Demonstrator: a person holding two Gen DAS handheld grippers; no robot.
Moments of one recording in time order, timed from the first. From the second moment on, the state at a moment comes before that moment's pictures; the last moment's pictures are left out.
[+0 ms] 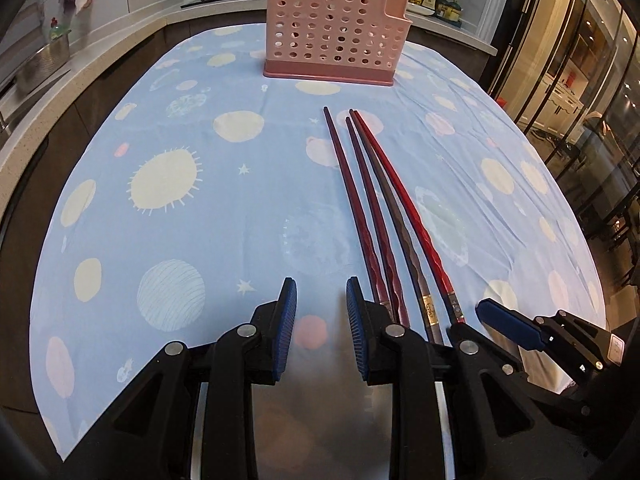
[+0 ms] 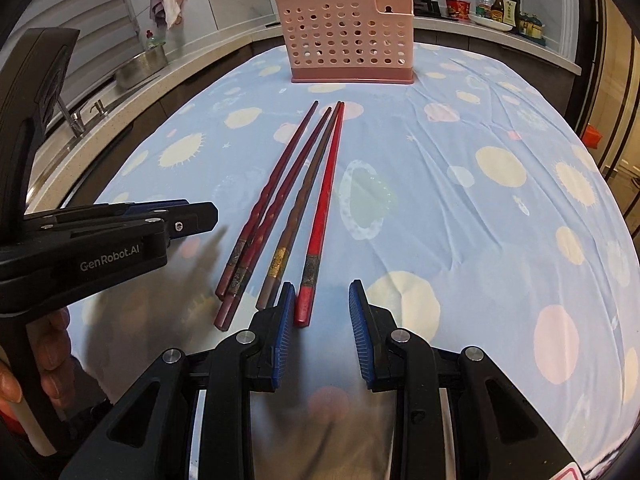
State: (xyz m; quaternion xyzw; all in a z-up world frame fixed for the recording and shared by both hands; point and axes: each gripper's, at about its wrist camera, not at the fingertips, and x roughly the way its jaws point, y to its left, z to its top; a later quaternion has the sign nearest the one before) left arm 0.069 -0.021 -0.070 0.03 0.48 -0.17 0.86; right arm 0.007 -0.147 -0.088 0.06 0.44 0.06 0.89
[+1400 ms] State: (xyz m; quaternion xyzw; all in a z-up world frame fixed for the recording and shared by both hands) left arm 0.049 -0.018 -0.083 0.02 0.48 -0.20 0.85; right arm 0.005 -0.163 -0.090 0.07 0.43 0.05 0.90
